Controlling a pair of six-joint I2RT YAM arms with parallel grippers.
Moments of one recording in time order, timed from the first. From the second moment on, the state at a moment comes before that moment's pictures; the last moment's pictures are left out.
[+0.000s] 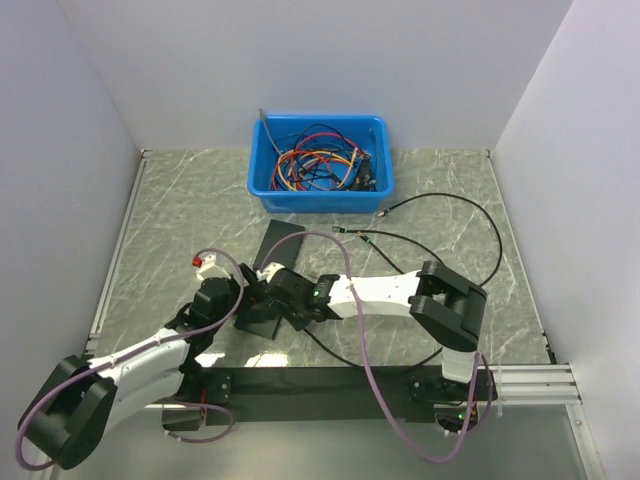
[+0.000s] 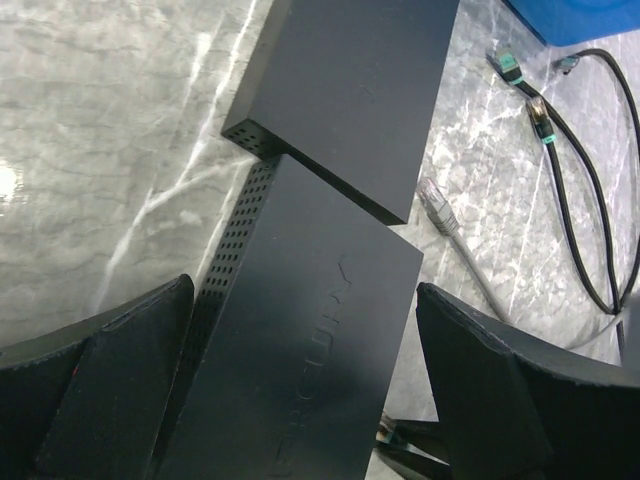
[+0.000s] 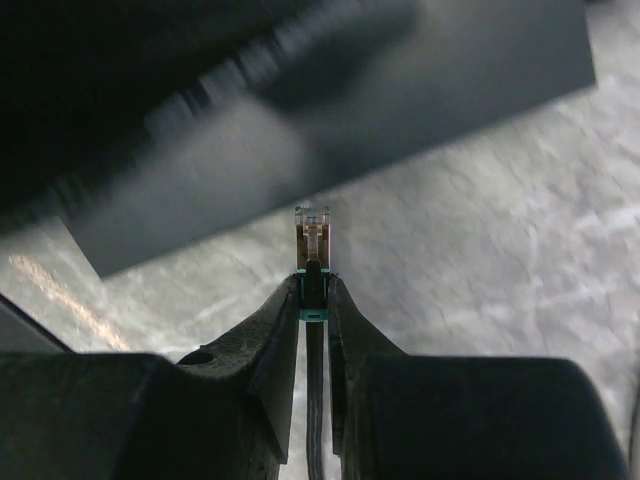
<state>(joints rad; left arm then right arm) -0.54 0.91 0.10 0.35 -0.17 -0.89 1.18 1.83 1.13 -0.36 0.12 0.31</state>
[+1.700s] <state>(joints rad) -0.53 1.08 0.09 0.48 -0.26 -0.98 1.19 1.90 1.24 -0.46 0.12 0.29</state>
